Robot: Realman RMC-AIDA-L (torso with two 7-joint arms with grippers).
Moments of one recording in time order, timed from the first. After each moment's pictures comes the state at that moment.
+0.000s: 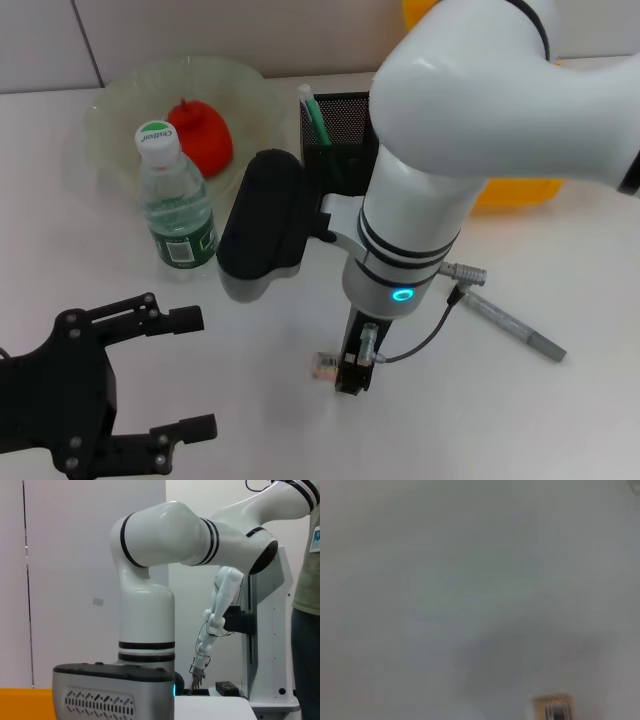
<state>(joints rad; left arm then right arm) -0.19 -2.03 1.08 0.89 1.54 1.92 -1.10 0.96 2.09 -2.06 -1.09 -2.41 -1.42 2.80</state>
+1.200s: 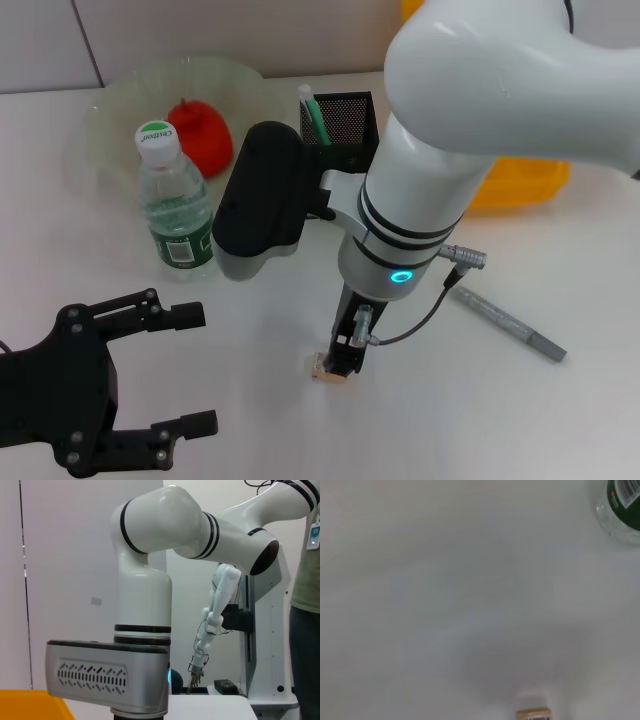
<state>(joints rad) -0.20 -2.03 1.08 0.89 1.55 1.92 -1.10 0.94 2.09 -1.99 -1.16 -2.46 -1.44 2.79</state>
